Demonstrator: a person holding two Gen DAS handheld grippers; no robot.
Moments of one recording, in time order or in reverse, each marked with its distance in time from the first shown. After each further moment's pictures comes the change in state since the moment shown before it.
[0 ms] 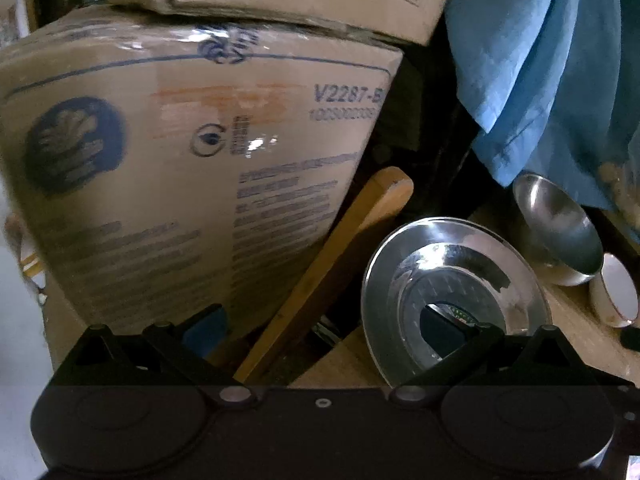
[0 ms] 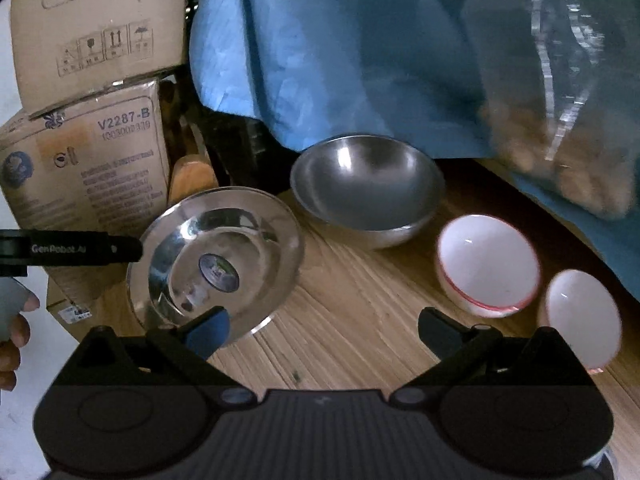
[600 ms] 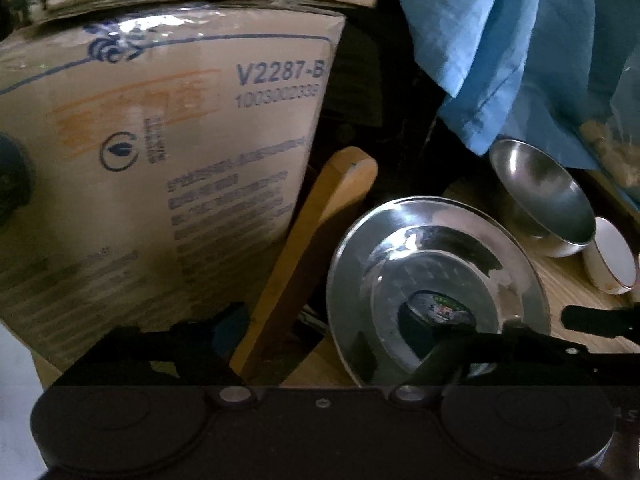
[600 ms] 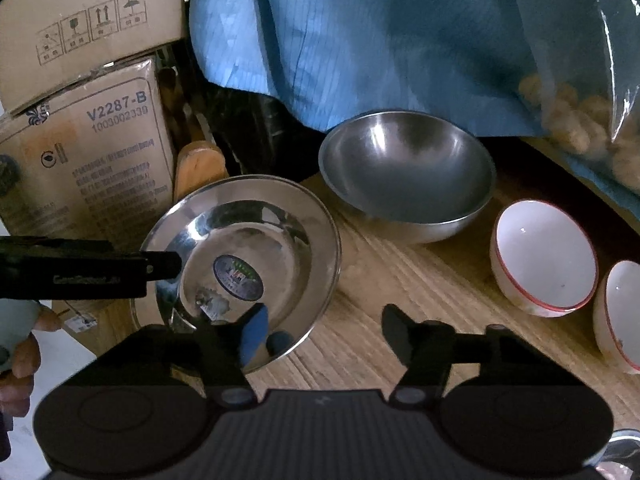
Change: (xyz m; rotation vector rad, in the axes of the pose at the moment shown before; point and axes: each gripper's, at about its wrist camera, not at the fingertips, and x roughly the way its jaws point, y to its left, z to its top) left arm 0.021 -0.014 0.008 0.107 0.056 -0.063; right arm 0.035 0.013 0.004 0.043 0.048 0.043
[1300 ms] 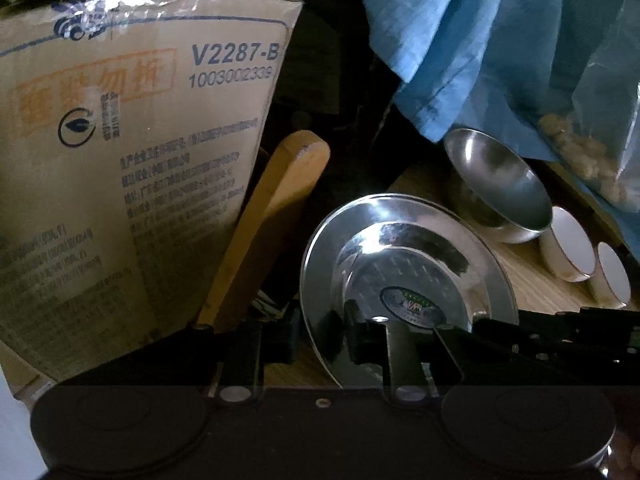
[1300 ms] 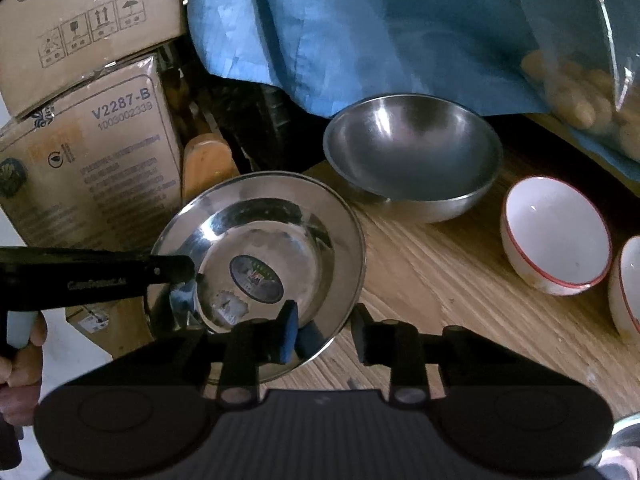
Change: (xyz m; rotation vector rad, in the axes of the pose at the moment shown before) left arm -0.007 -0.007 -0.007 -0.005 0.025 -0.126; right arm -0.001 -0.005 -0.009 0.036 0.011 0.052
